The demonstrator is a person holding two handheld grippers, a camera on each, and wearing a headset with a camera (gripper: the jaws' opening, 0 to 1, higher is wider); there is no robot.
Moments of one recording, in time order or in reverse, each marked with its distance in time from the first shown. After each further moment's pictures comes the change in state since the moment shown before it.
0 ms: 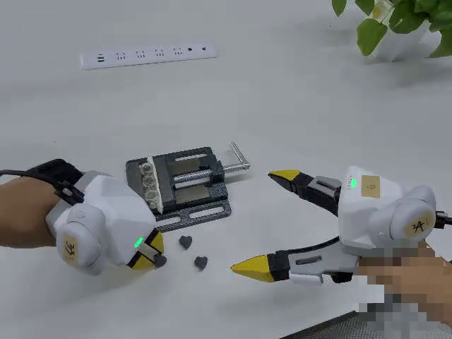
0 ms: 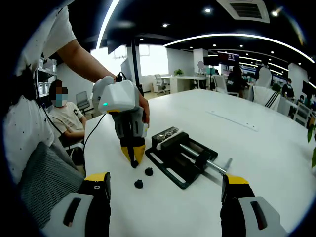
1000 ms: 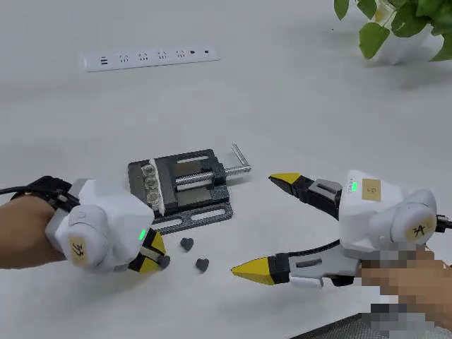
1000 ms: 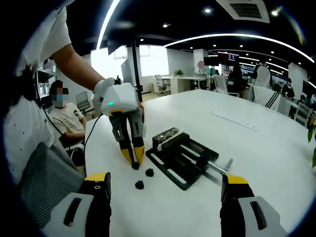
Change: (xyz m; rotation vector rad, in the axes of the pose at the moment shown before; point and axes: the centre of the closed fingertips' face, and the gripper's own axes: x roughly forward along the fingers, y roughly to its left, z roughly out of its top) left arm 0.001 0.004 0.000 -0.264 -0.041 0.109; right arm 0.001 0.002 0.002 0.002 -0.006 0.005
